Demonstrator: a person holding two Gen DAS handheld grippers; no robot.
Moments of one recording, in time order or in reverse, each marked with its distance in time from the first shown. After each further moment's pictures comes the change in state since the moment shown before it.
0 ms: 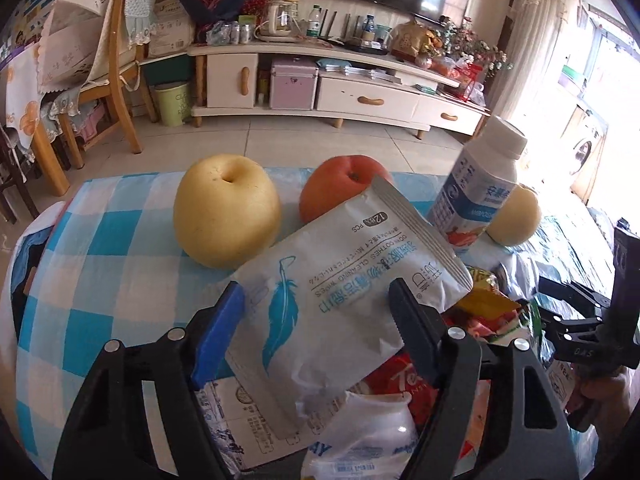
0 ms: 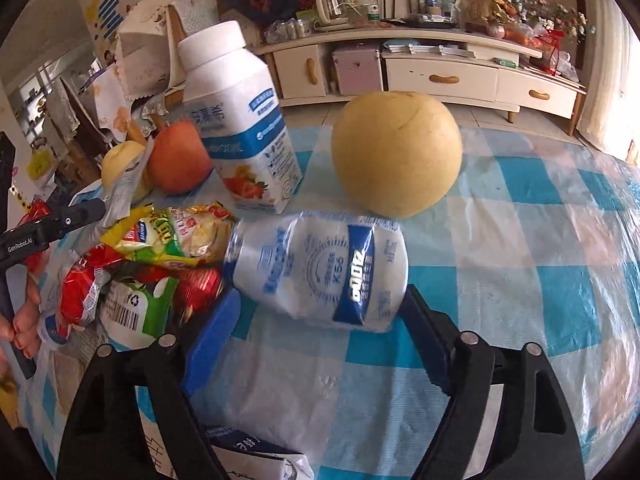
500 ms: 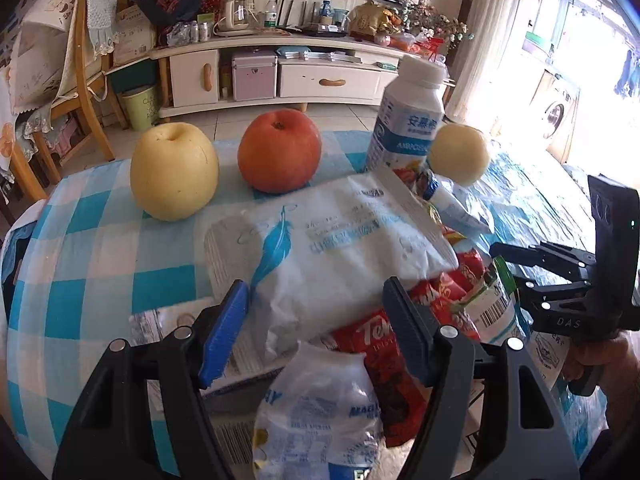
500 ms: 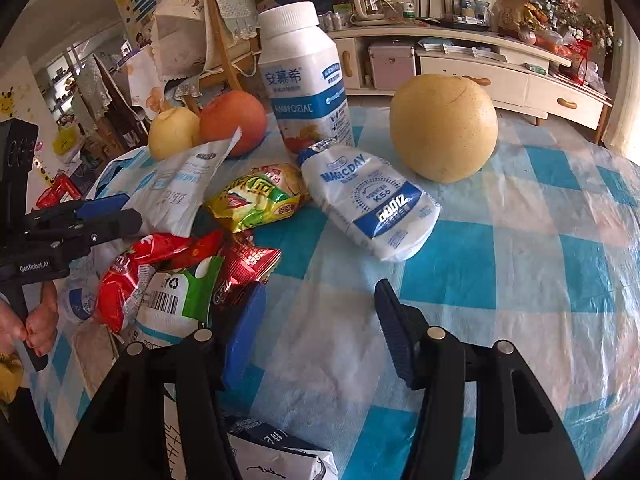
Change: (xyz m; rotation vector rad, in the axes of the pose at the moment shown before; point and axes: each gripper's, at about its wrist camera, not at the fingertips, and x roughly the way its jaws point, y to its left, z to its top) left arm -0.019 -0.038 -0.043 0.116 0.052 -0.060; right arm -0.016 0.023 -0.028 -0.068 0.026 0.083
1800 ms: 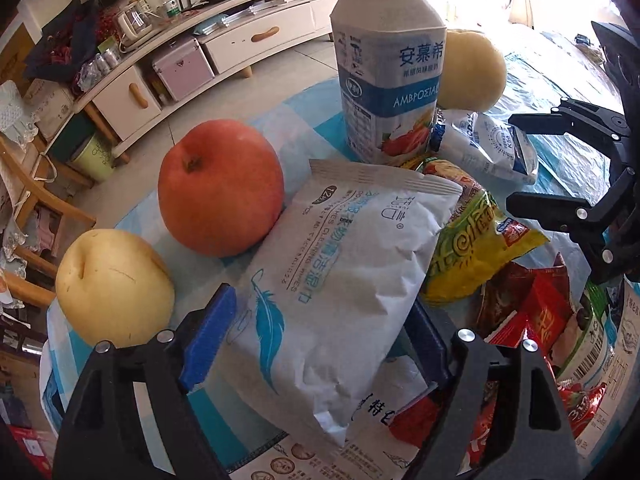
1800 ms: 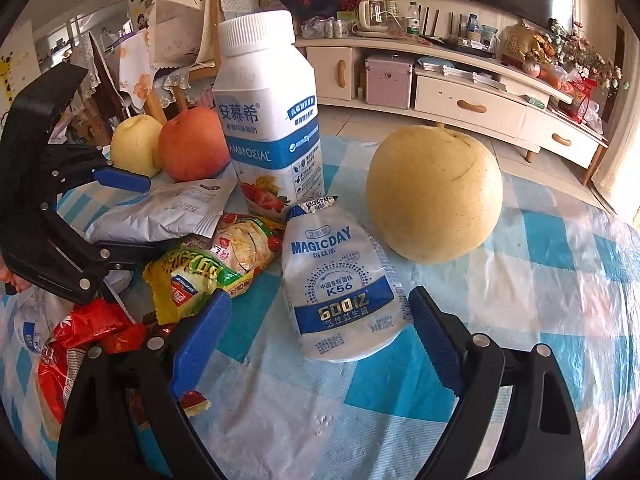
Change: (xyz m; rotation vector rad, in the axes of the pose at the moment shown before) left arm 0.075 -0.011 0.064 0.406 0.208 0.041; right arm 0.035 -0.011 0.049 -0.096 -0.019 -0.098
